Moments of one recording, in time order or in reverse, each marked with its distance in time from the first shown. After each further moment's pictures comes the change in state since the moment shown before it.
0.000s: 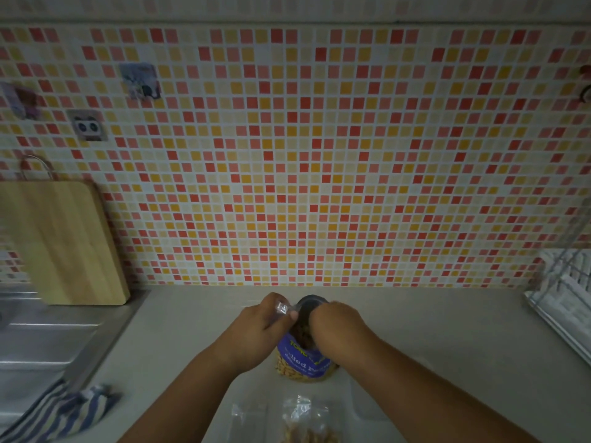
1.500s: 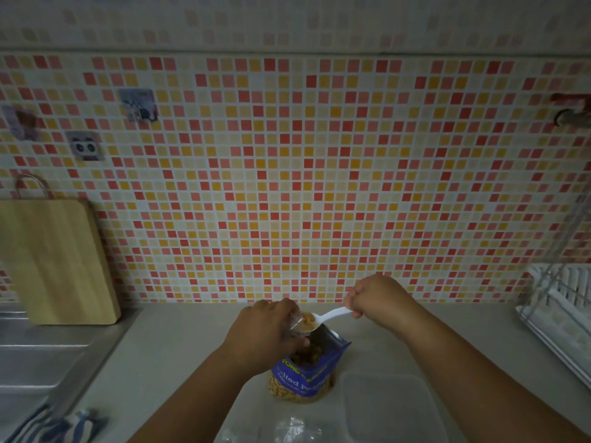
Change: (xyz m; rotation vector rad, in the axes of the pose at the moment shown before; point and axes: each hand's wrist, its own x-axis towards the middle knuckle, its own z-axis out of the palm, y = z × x) left_hand 0.023 0.026 0.003 0.554 0.118 0.186; right_hand -0.024 0.083 -0.036 0.569 0.419 -0.154
